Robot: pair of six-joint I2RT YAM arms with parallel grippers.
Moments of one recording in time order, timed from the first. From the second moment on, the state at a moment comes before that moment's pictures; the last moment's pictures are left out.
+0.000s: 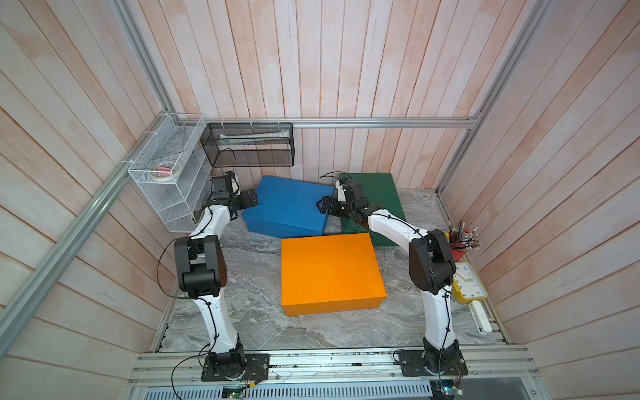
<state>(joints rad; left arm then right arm) 0.13 2.05 1.65 -0.31 0.21 -0.13 0.54 2.14 1.74 -0.16 -0.20 0.58</state>
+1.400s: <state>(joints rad) 0.16 1.98 1.47 -0.26 0.41 -0.22 0.51 2.46 2.23 -0.48 -0.20 0.64</state>
